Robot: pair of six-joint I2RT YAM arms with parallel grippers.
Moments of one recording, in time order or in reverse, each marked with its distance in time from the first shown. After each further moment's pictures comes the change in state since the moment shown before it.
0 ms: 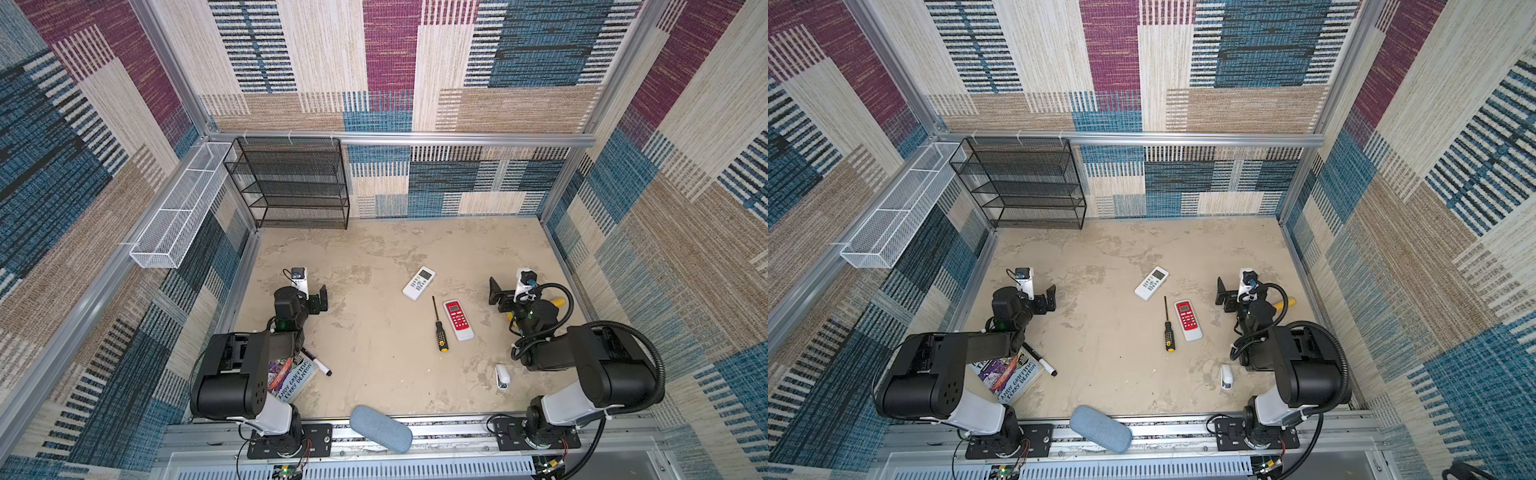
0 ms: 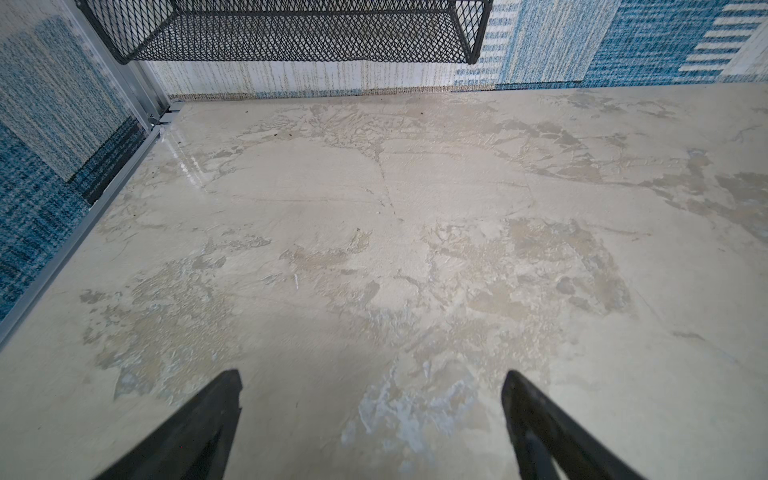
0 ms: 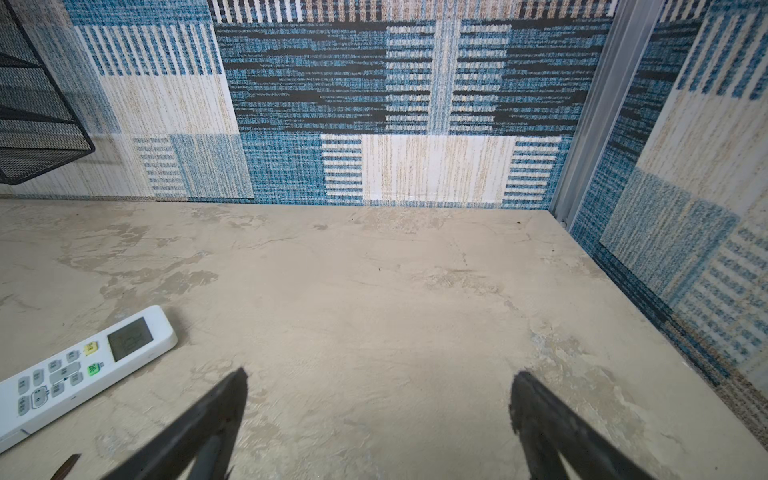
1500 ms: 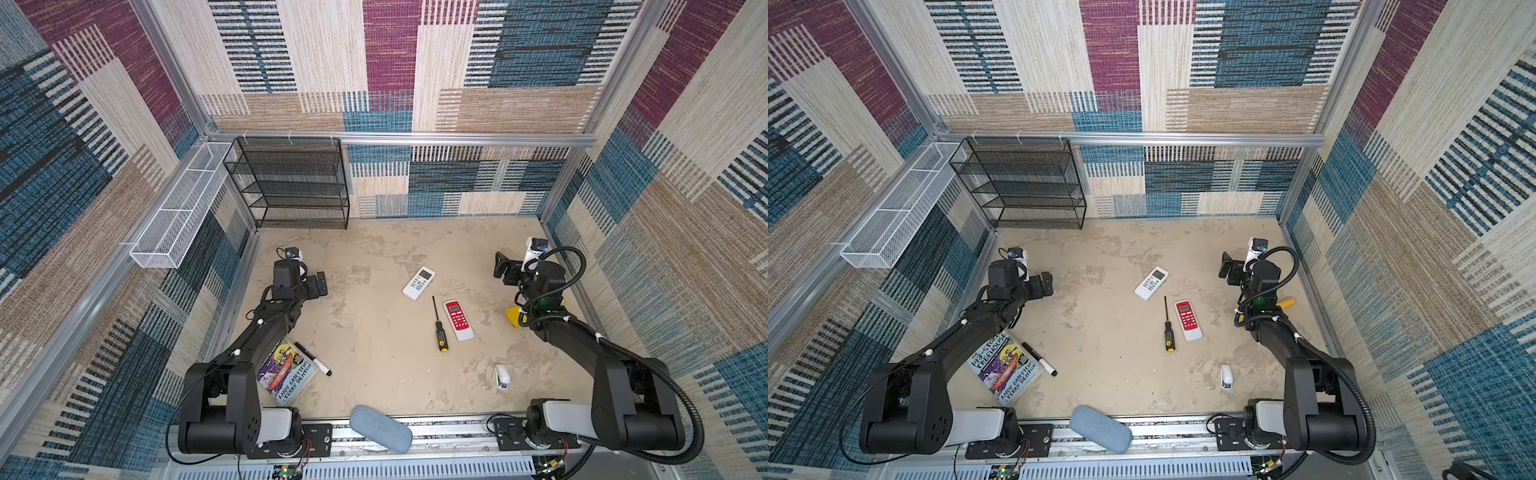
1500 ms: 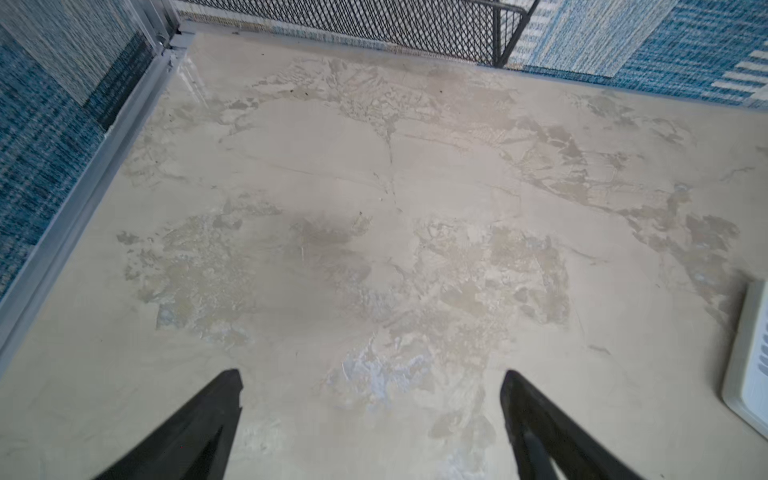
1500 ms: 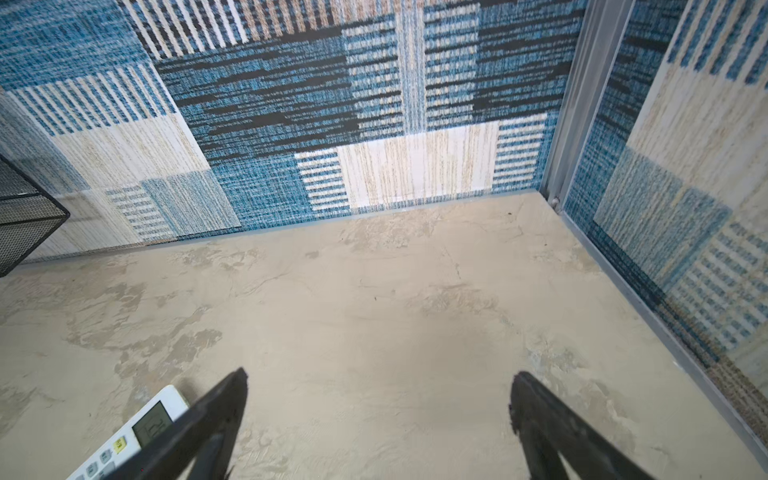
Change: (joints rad) left arm -0.066 -0.179 0.360 -0.806 -0.080 -0.196; right arm 0.005 -0.225 0.392 -0.811 0.058 0.169
